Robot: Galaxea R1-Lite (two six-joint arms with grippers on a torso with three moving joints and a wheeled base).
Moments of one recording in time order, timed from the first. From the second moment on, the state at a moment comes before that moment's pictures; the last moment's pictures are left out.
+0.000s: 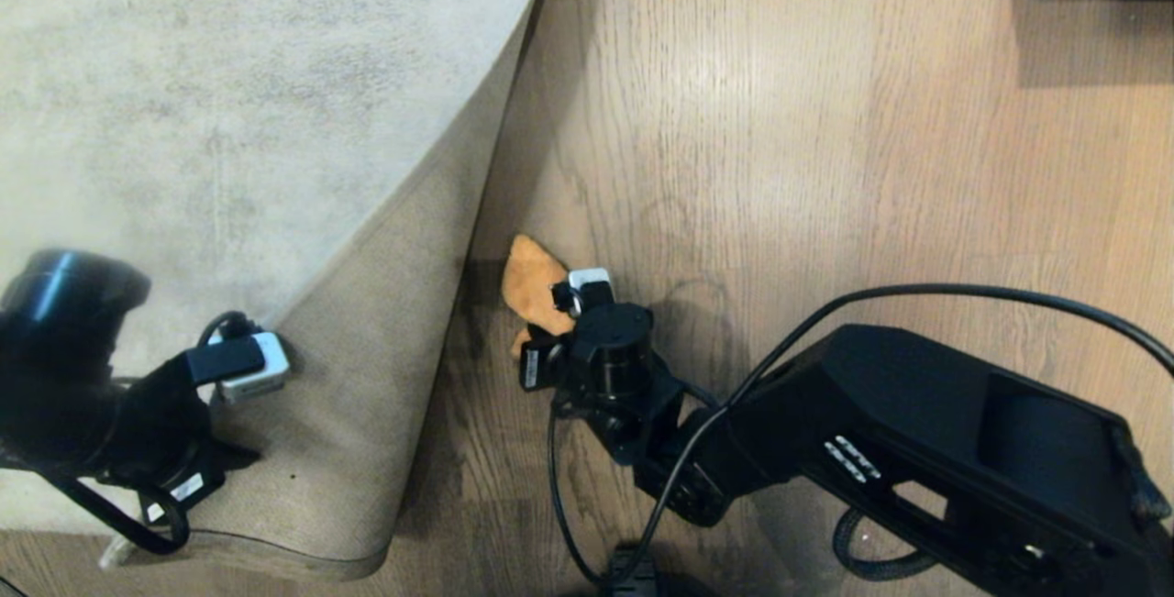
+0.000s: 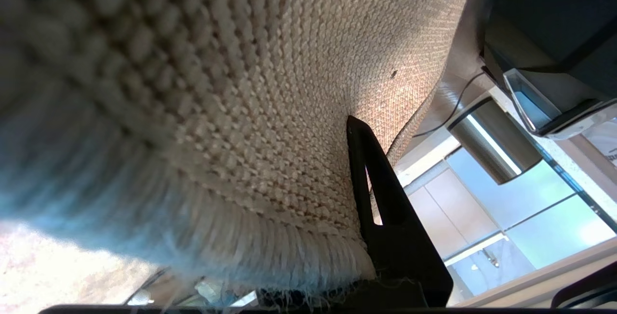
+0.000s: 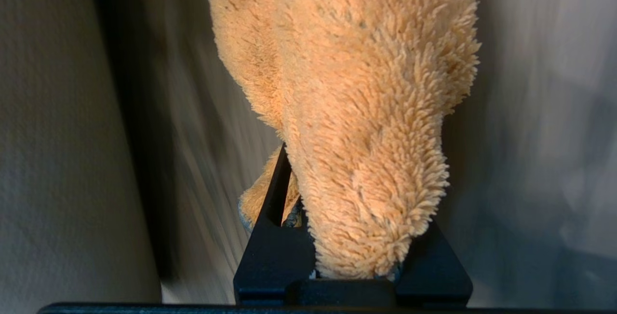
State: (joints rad) left arm 0.15 1.56 -0.83 0.34 -0.12 1.02; right arm 0.82 2.44 -1.42 -0.97 -0.33 0.21
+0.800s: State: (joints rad) left arm 0.14 1.56 -0.83 0.34 -0.12 1.03; right arm 0.70 2.17 -1.47 -0.73 -0.34 0.20
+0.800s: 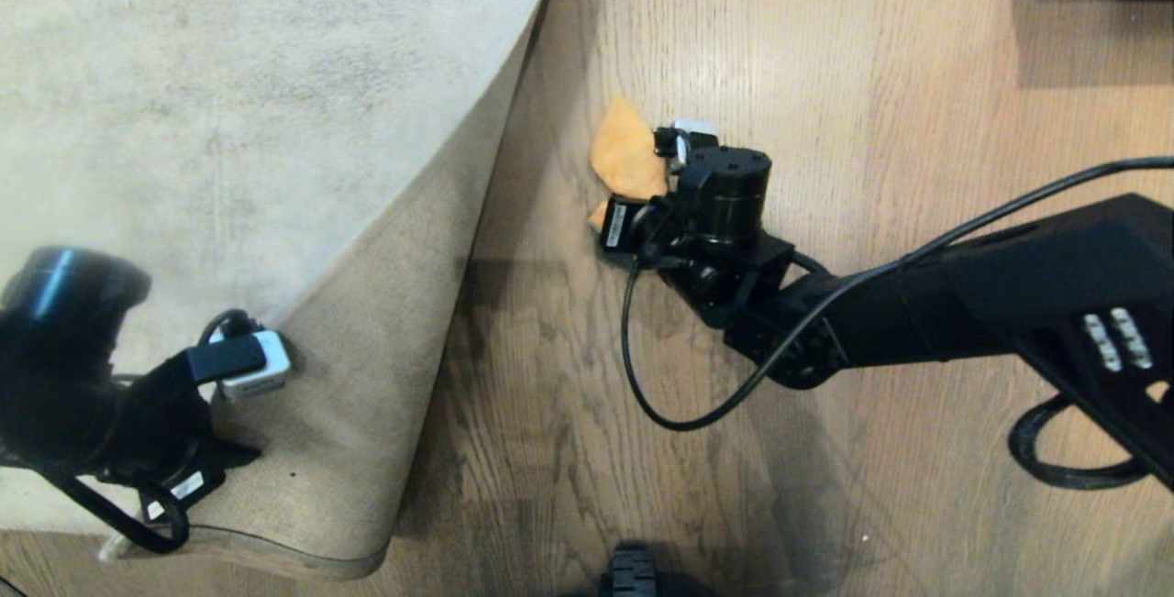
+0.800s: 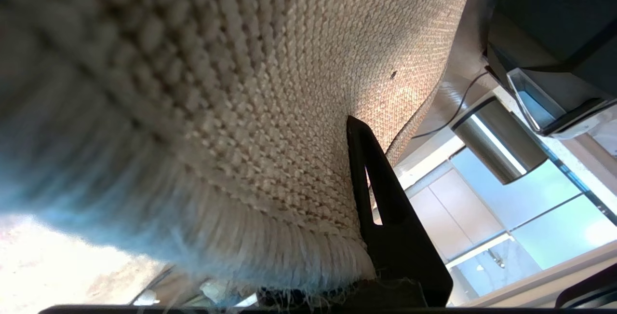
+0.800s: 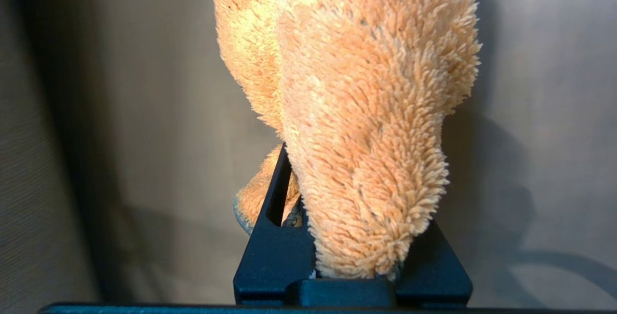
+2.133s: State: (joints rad) left arm 0.14 1.55 -0.80 0.34 -0.12 1.03; right arm 0.90 2.41 -1.33 -0.87 -0.34 0.31
